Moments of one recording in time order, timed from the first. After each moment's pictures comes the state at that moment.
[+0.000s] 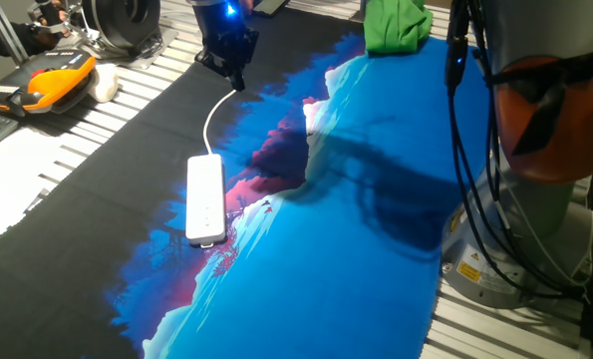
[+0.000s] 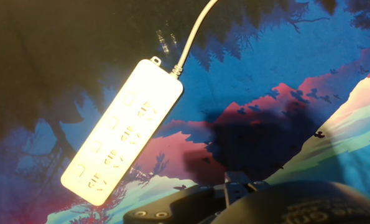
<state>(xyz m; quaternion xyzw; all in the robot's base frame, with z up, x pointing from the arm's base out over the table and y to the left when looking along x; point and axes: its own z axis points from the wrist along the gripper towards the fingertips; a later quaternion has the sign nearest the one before) 0.515 -0.003 0.237 -0.16 -0.99 0.00 0.06</state>
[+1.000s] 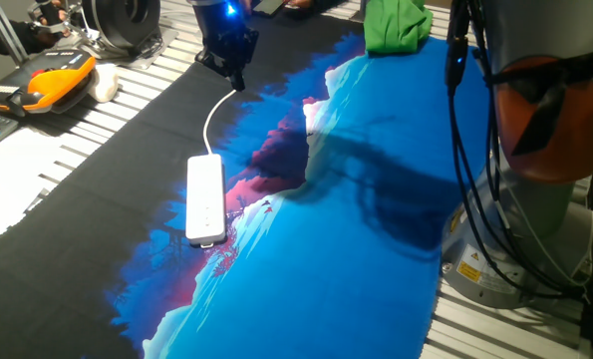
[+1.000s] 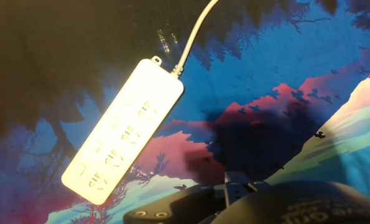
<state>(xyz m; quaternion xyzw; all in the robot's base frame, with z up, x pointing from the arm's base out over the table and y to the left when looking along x) 0.516 -0.004 0.239 -0.16 -0.98 -0.02 0.06</state>
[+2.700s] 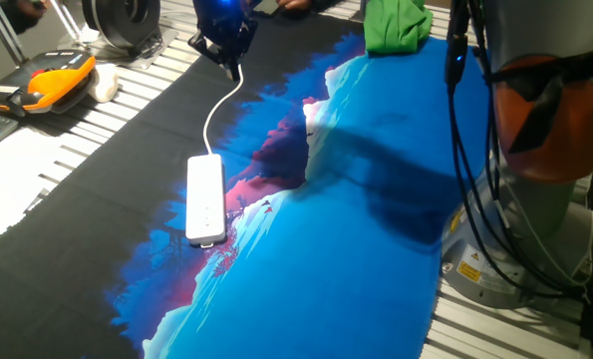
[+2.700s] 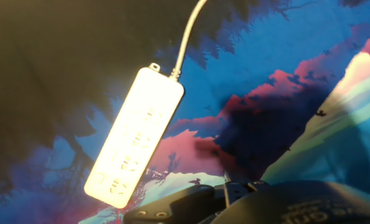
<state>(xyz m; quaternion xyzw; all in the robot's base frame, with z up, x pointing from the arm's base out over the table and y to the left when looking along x) 0.520 -0.002 0.259 -0.24 -0.97 -0.02 0.08</state>
